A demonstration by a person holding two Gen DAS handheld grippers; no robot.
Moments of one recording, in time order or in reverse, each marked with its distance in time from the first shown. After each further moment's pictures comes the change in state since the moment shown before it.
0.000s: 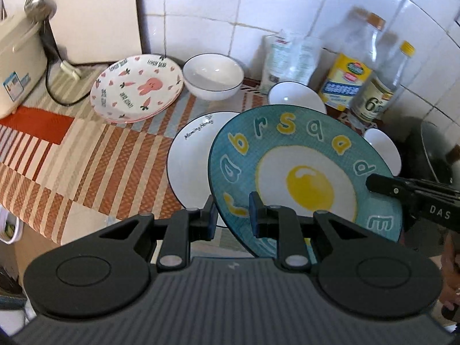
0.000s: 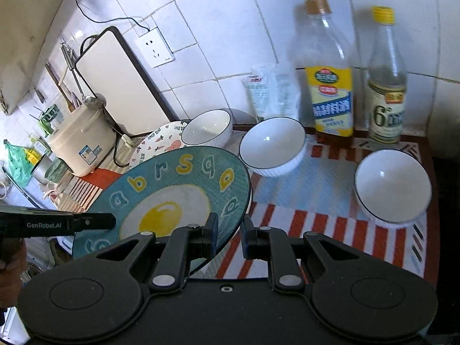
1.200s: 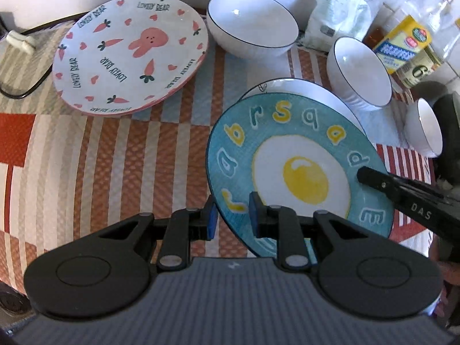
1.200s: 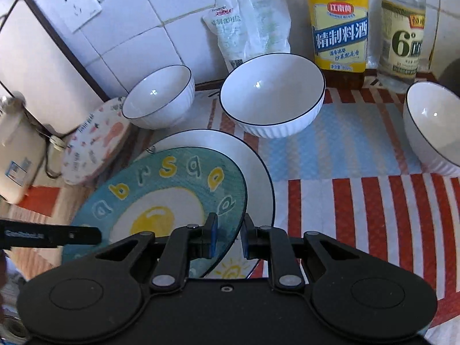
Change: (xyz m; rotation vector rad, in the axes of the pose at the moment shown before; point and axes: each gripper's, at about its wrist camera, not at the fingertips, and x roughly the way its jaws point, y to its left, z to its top) left arm 0.130 0.103 0.058 0.098 0.280 -0.123; right arm 0.141 0.042 -0.012 0.212 0.076 -0.261
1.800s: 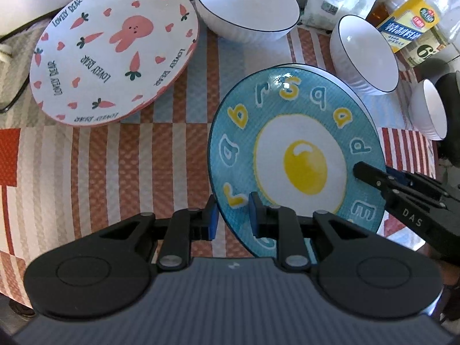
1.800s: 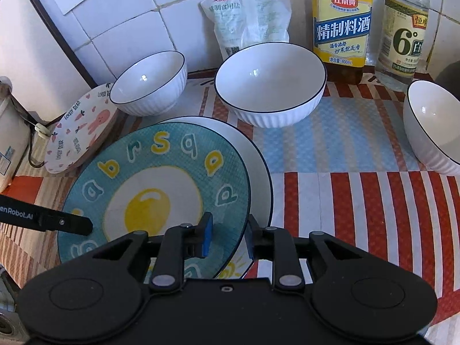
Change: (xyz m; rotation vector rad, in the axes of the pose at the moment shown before) left arm 0.023 0.003 0.024 0.056 0.130 -0.012; right arm 0.014 0.005 -0.004 -0.028 0.022 -0.059
